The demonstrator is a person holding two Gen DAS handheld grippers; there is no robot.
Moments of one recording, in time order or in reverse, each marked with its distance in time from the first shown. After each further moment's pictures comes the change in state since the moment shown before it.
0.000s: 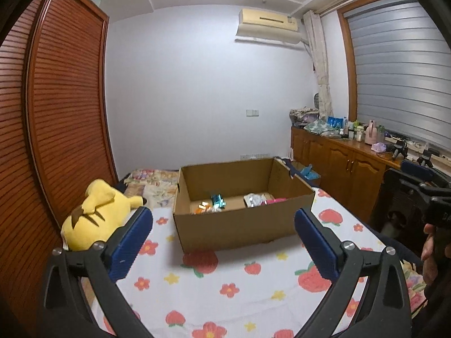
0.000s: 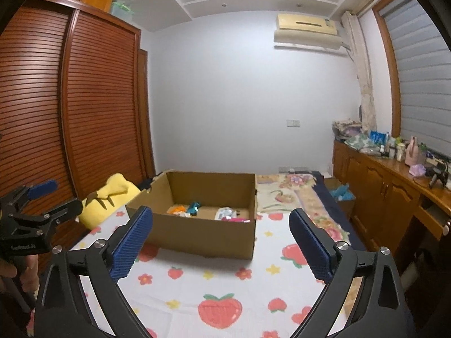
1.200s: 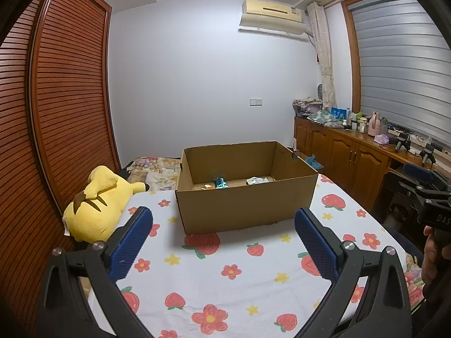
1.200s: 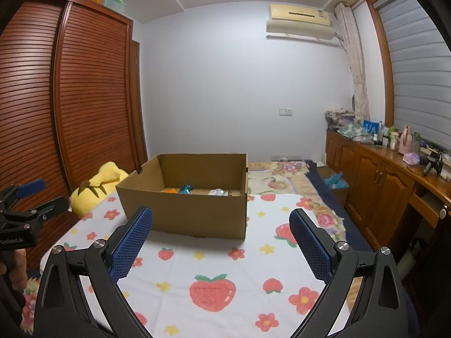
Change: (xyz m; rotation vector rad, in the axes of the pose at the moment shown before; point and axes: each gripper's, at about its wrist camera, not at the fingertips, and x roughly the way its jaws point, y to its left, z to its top) left arm -0.002 0.001 -0.024 -0.003 0.045 0.015; right arm -0.003 -0.006 -0.026 0.011 0.042 -0.037
